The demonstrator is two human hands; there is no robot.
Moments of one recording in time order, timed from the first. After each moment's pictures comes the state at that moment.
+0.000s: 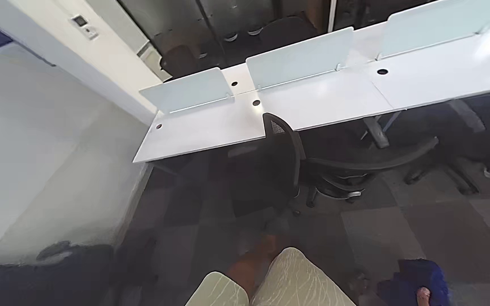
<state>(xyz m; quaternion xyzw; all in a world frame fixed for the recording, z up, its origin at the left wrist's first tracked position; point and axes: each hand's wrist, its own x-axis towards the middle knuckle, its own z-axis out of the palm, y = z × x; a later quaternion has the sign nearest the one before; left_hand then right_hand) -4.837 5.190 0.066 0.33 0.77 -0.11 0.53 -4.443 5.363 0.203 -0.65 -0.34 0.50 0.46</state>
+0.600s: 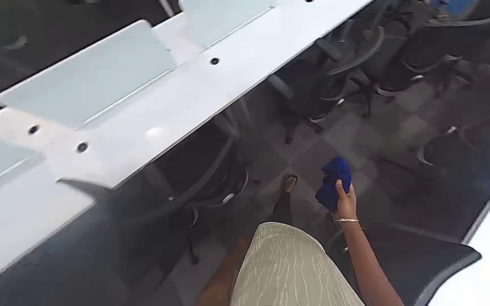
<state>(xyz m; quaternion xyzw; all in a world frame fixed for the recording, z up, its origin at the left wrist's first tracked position) -4.554 5.480 0.012 0.33 0.74 -0.10 0.57 -4.191 5.712 0.230 -0.62 -0.31 0.49 0.52</state>
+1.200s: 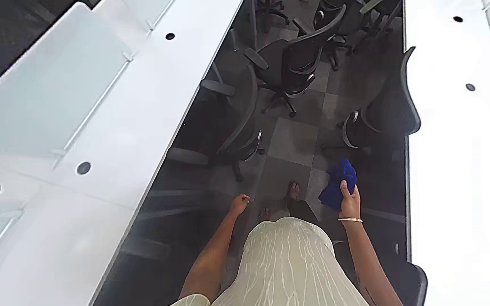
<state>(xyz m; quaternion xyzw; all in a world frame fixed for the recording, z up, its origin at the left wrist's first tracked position) -4.303 6.100 0.050 0.55 0.61 -0.08 0.57 -3.934 5.940 0.238 -0.71 -0.10 0.29 0.63</state>
